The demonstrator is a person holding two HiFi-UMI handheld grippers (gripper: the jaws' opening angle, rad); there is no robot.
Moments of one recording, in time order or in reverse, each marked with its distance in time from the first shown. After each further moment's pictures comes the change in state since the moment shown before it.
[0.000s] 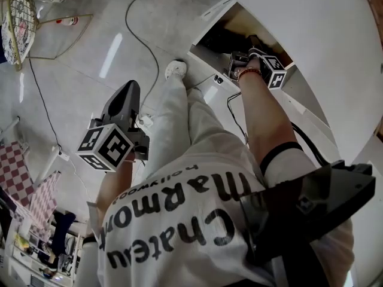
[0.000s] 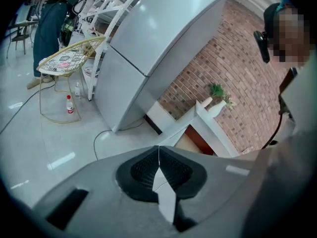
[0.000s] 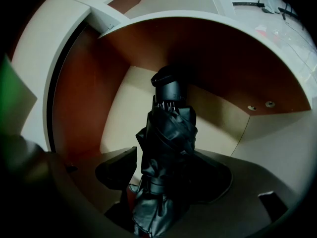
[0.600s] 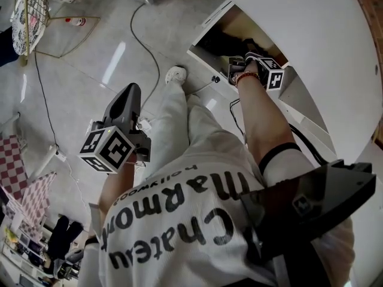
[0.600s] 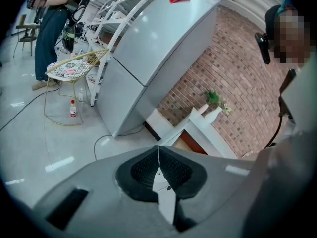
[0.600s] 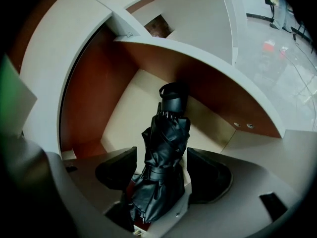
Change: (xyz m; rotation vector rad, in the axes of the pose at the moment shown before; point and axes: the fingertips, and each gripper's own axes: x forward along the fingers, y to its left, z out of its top) left arm -0.028 -0.022 -0.008 -0.006 -0.101 0.014; right arm -0.014 -0.002 0.004 -0.116 0.040 -0.065
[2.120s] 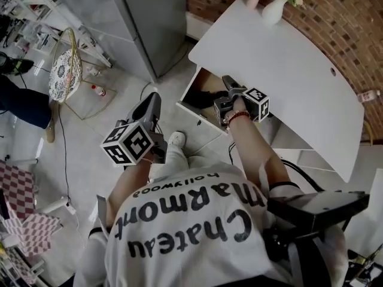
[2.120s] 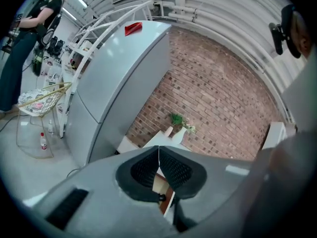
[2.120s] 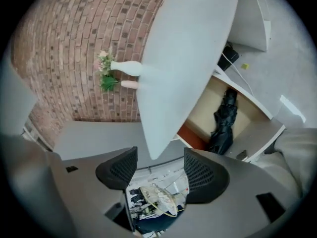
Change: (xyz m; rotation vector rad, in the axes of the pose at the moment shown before) left arm -0.069 -0.182 0.087 0.178 -0.274 -0.241; right arm -0.217 0.158 -0.014 -0.001 0.300 0.475
